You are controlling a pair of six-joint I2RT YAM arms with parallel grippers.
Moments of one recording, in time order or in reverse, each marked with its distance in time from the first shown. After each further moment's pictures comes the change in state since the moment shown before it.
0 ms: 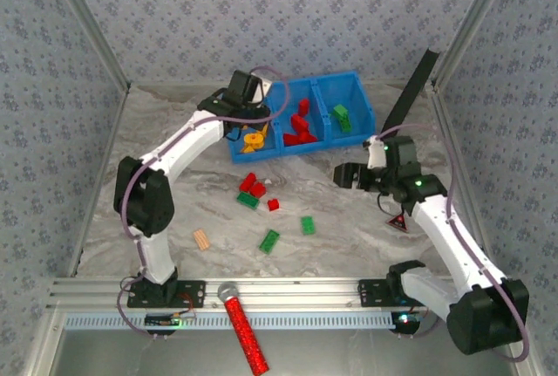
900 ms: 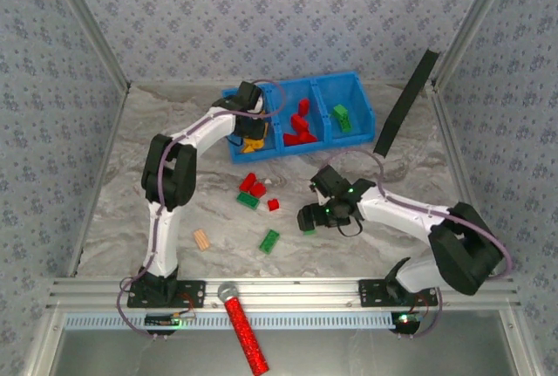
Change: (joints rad) left arm 0.058 0.293 0.106 -0.059 0.025 -0.118; right arm 0.486 0.388 -0.034 0.017 0.243 0.181
